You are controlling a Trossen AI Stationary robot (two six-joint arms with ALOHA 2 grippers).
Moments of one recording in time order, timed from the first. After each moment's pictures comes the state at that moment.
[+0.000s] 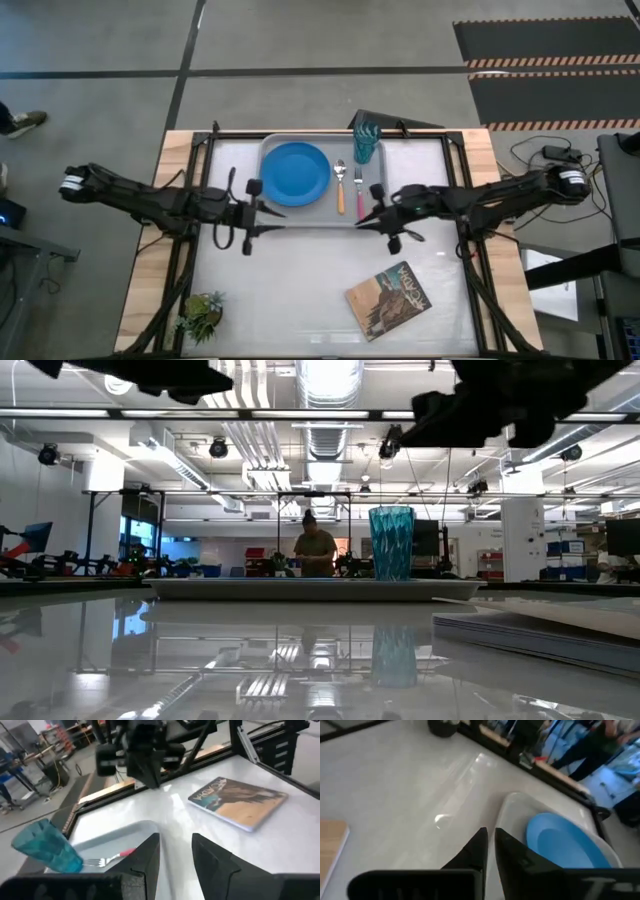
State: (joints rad) left arm -0.17 0.88 0.60 0.04 -0.13 0.30; right arm 0.03 1.19 0.61 0.18 -0.13 -0.49
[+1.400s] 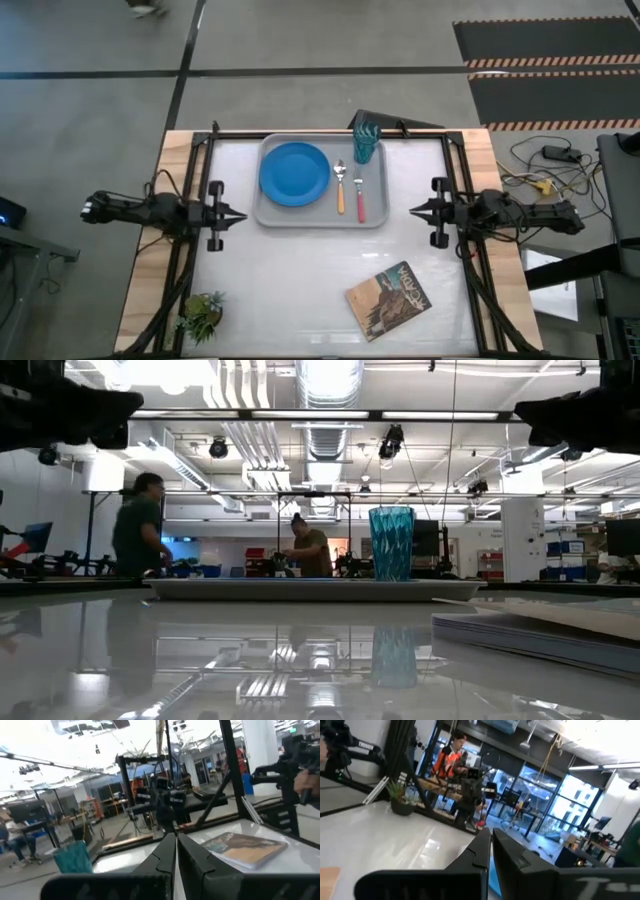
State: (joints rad) left arm -0.16 0.00 0.02 0.17 -0.11 0.29; right arm 0.02 0.00 0.01 0.17 -0.05 -0.41
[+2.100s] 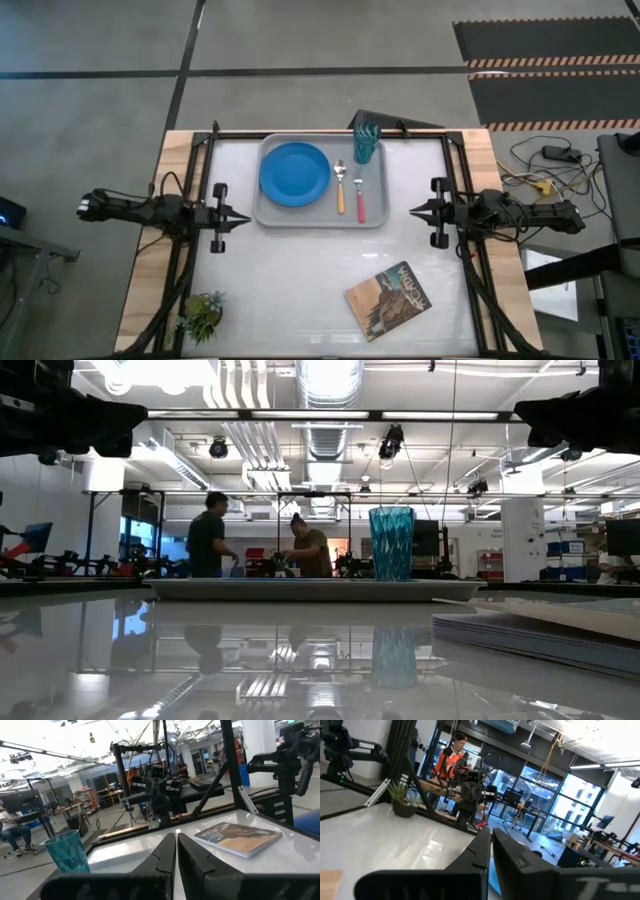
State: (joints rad) left arm -0.16 0.09 0.01 0.18 -0.11 0.27; right arm 0.02 0.04 0.01 0.19 -0.05 -0.39
